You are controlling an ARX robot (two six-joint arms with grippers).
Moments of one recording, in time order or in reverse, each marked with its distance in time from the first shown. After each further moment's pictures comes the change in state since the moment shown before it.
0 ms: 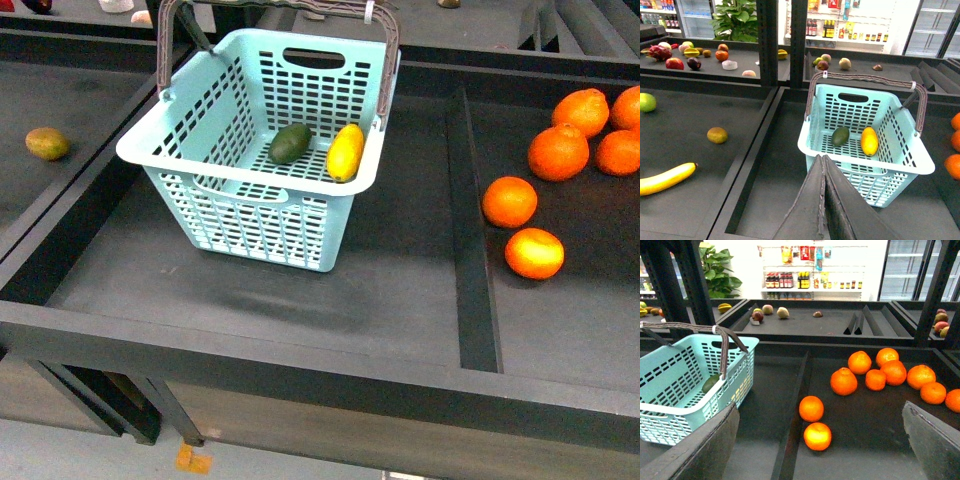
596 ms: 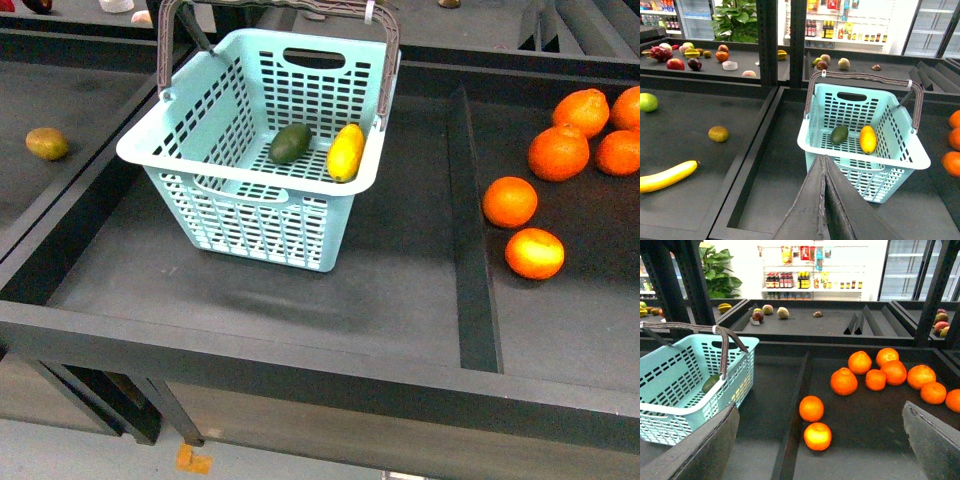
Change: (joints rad) left arm 0.000 -0.227 0.000 -0.225 0.000 0.000; right arm 0.000 0.000 0.000 0.000 0.000 0.000
